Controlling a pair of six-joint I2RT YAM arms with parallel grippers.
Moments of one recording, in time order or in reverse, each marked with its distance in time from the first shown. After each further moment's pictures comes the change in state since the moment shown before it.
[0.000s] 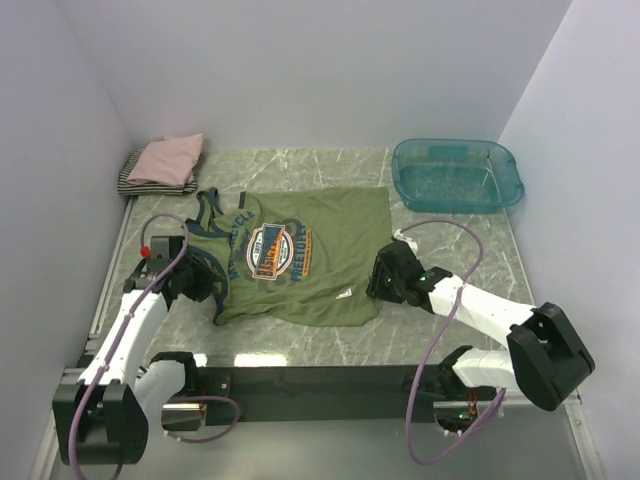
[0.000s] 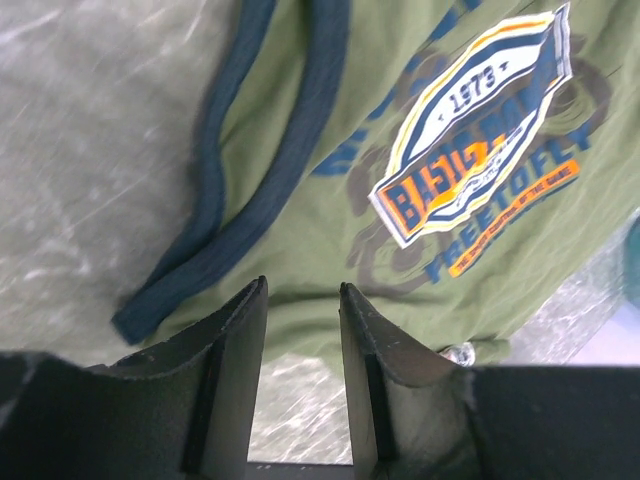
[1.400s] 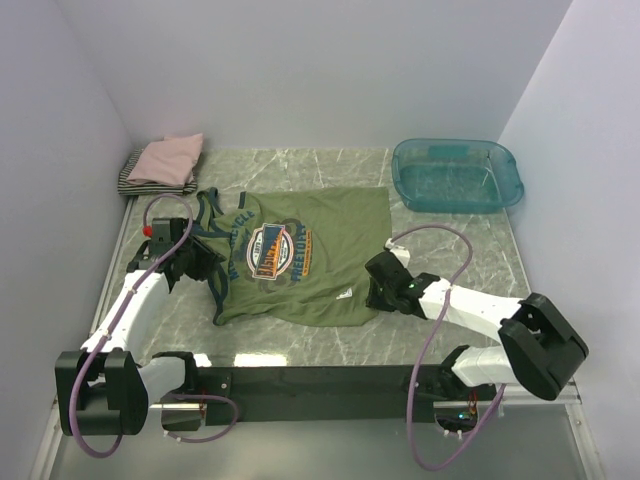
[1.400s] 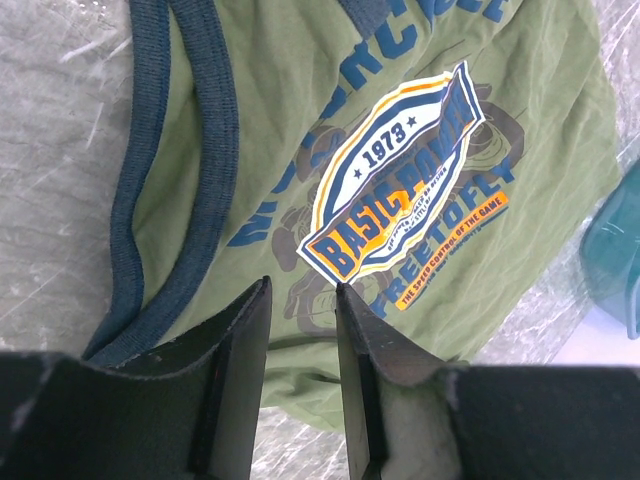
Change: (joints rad) left arm 0.000 0.169 0.102 0.153 0.014 0.026; right arm 0.115 0.060 -0.016 0.005 0.100 0.059
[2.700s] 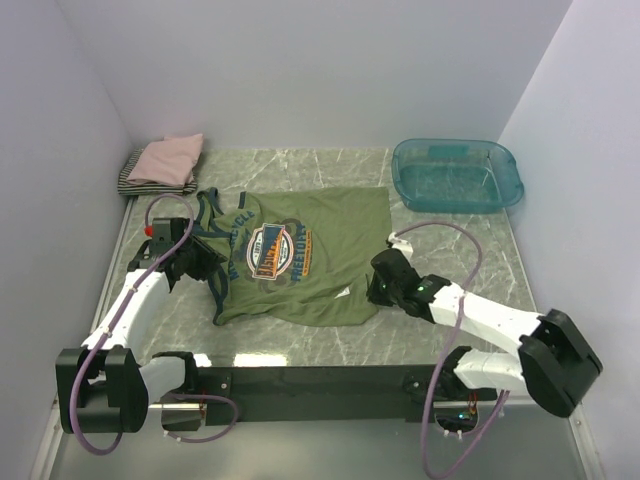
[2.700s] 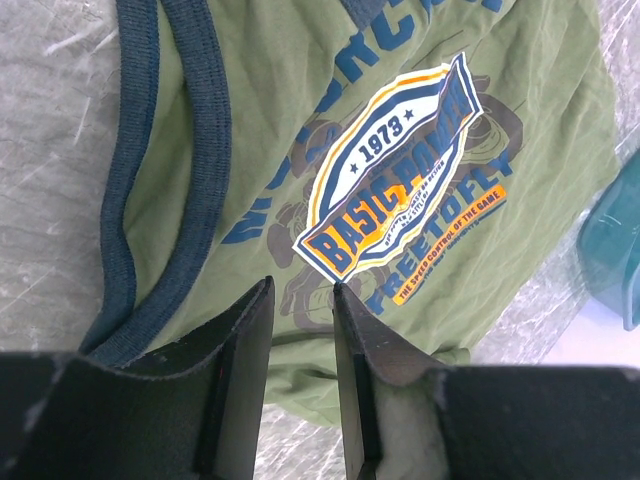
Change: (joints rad) left arm 0.000 0.011 -0.002 0.010 0.022 0.000; right arm 0.000 -0.076 0.000 0.038 -0.007 -0.029
